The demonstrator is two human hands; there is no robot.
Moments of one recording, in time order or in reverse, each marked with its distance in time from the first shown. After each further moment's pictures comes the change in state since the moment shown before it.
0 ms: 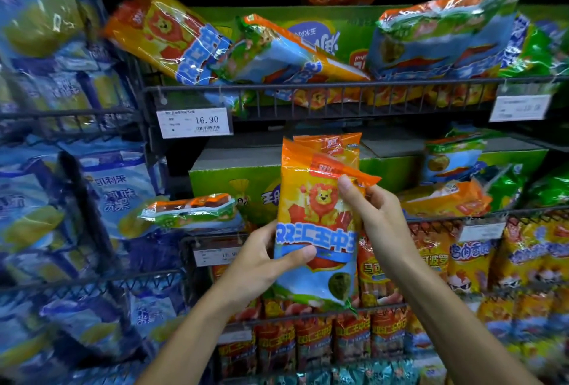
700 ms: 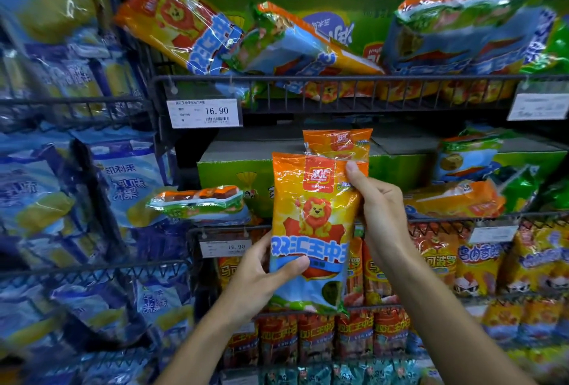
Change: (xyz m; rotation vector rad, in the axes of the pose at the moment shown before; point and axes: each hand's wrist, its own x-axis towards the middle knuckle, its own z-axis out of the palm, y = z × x) left_hand -0.017 -0.034 0.002 -0.093 0.130 -0.035; right_hand 0.015 0.010 0.014 0.150 0.089 0.086
